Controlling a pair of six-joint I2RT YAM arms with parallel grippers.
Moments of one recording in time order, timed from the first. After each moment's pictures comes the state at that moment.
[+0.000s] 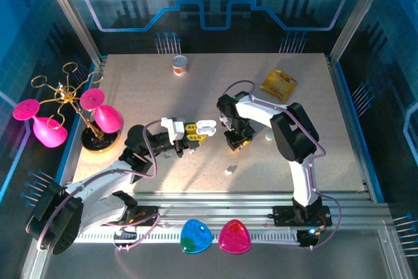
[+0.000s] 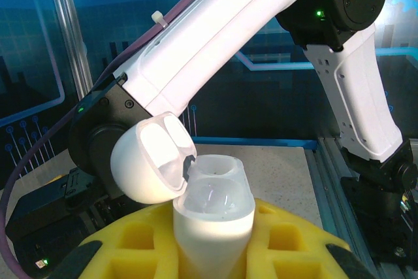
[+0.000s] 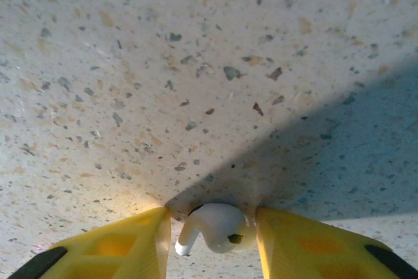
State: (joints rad) left arm -0.50 1.06 0.38 0.85 0.78 -0.04; right arm 0.60 2.08 1.49 -1.15 -0.04 0.10
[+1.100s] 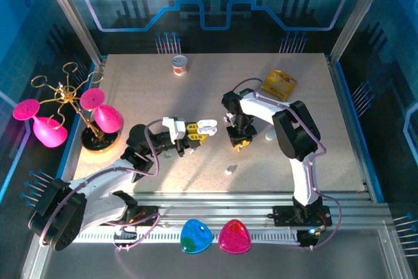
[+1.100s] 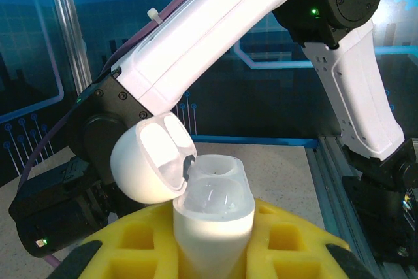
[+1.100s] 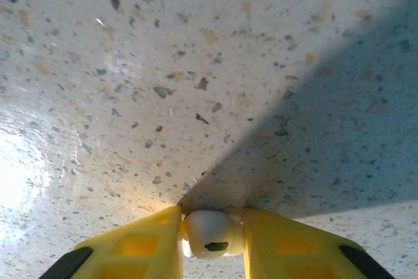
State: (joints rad) left arm -0.50 1.10 0.38 0.89 0.78 -0.04; right arm 0.55 2.10 1.50 -1.15 -0.12 0.28
